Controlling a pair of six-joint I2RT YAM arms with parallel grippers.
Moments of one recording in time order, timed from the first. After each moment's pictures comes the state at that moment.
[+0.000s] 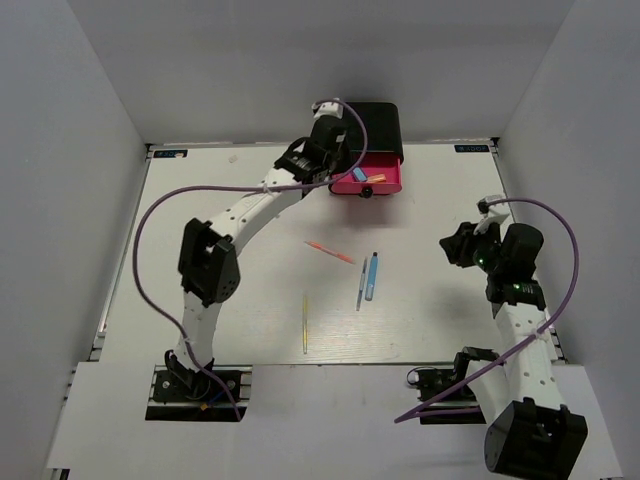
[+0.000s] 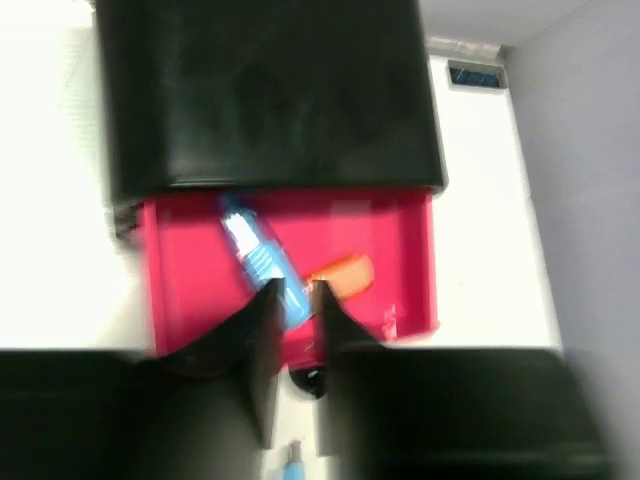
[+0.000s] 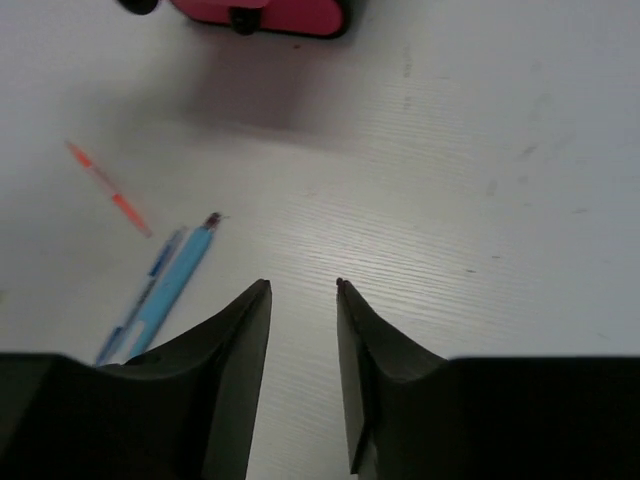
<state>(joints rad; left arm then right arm) -0.67 2.15 2.09 -0.40 -0.22 -0.63 -0.17 0.80 0.57 -0.19 -0.49 -0.02</state>
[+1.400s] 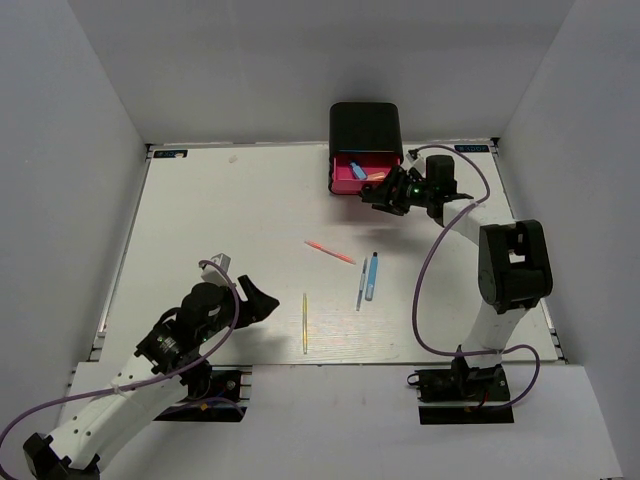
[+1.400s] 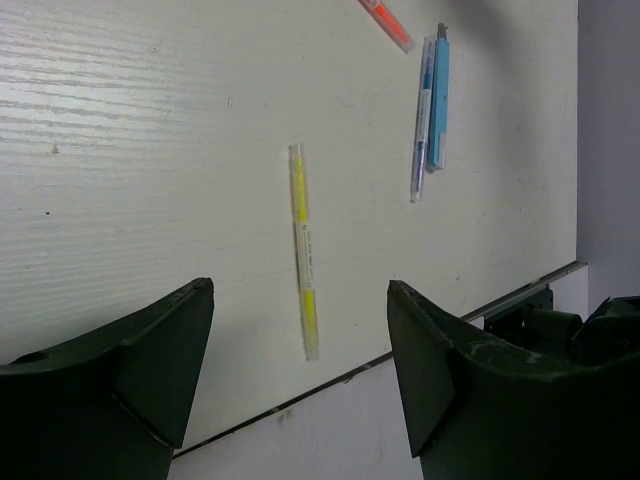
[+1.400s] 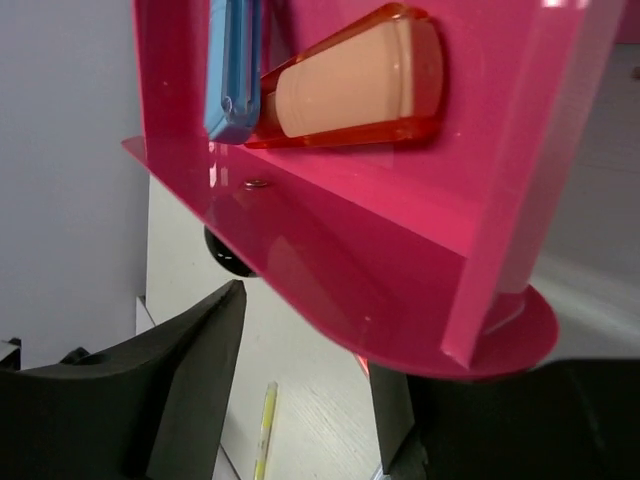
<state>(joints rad) -0.67 0.38 0.34 -0.48 -0.03 -0.87 0.19 1.82 1.15 0.09 -0.72 0.64</state>
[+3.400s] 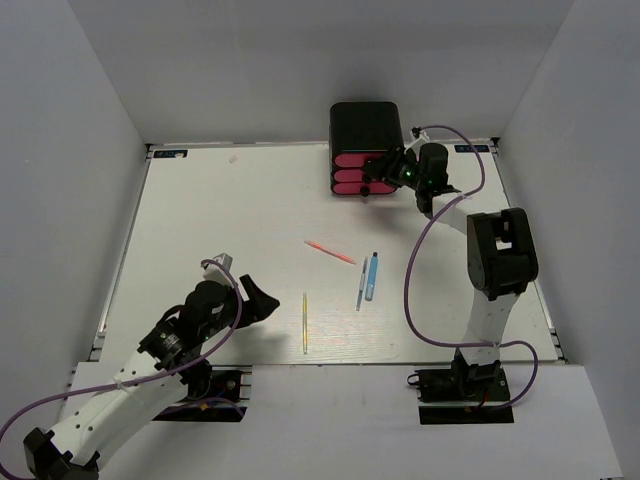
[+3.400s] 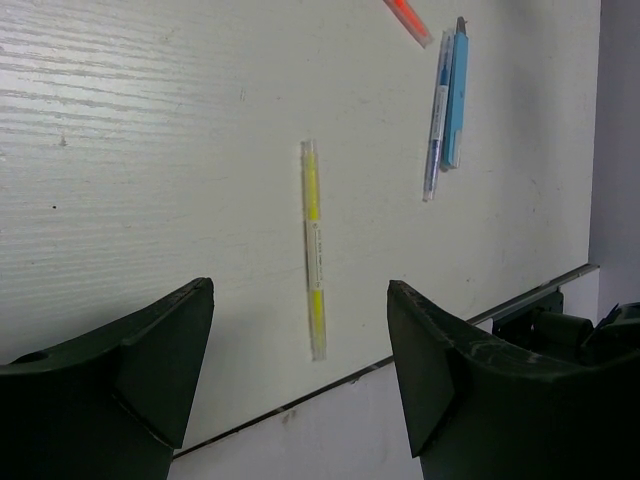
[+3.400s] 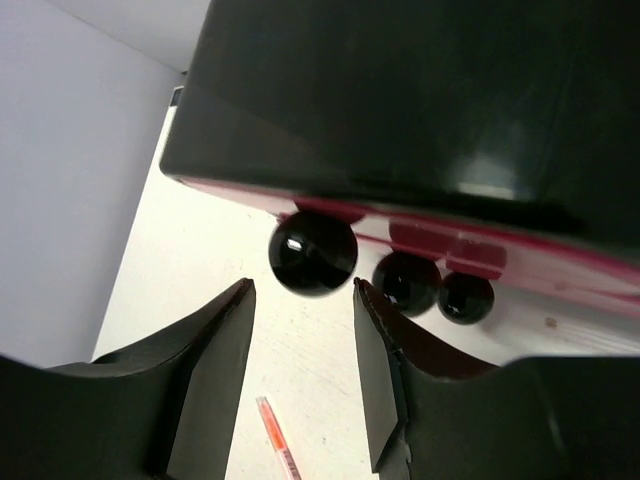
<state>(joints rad) -0.67 0.42 0.34 -0.47 -0.04 -0.88 0.21 1.95 1.26 0.44 -0.49 0.67</state>
